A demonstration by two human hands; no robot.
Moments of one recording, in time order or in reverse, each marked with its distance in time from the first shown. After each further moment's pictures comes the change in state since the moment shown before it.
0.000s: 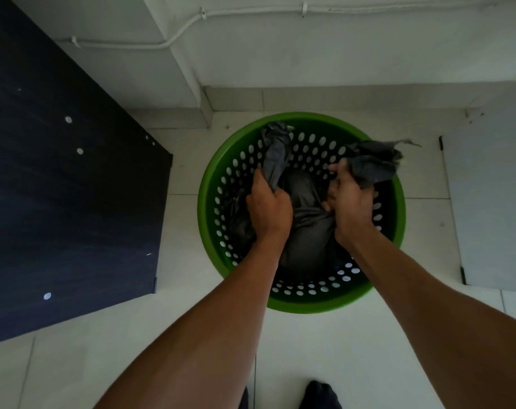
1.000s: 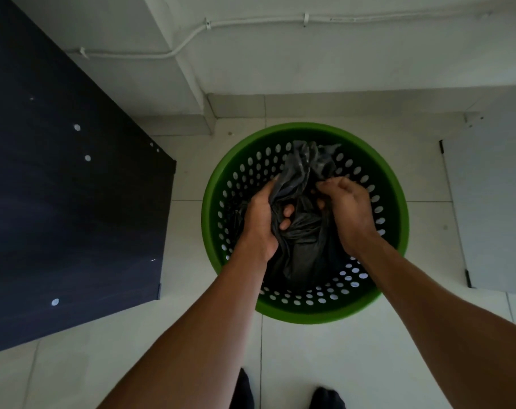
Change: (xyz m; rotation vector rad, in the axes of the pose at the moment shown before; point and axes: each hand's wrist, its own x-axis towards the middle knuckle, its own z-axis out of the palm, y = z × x) left_hand 0.008 0.003 -0.030 -0.759 -0.542 -0.618; right_hand -0.010 0.000 -0.007 -0.235 -0.201 -0.054
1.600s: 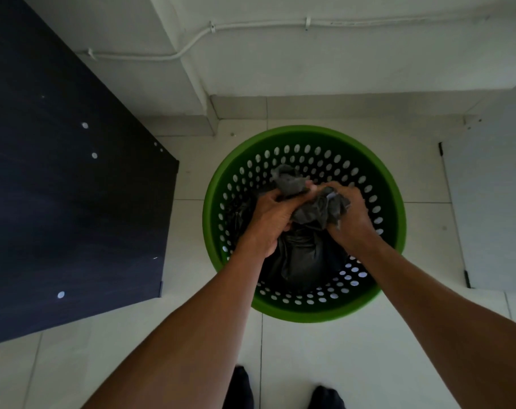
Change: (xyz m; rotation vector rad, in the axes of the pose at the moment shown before) left_hand -0.011 -0.004 0.009 0.424 0.036 0.113; right_hand -0.009 0.003 -0.008 -0.467 -0.163 -0.297
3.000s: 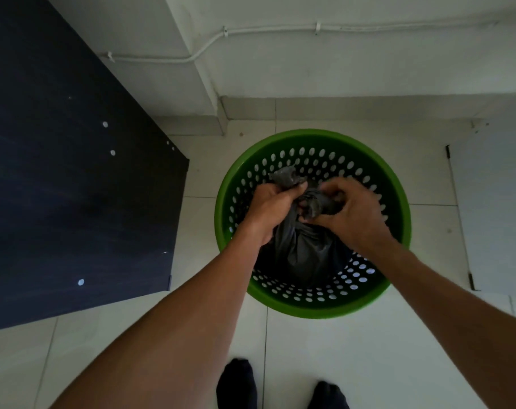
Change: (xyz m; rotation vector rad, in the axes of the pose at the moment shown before) left_hand 0.001 0.017 -0.013 0.080 0.053 0.025; right_hand -0.010 -0.009 -0.014 -0.288 -0.048 -0.110
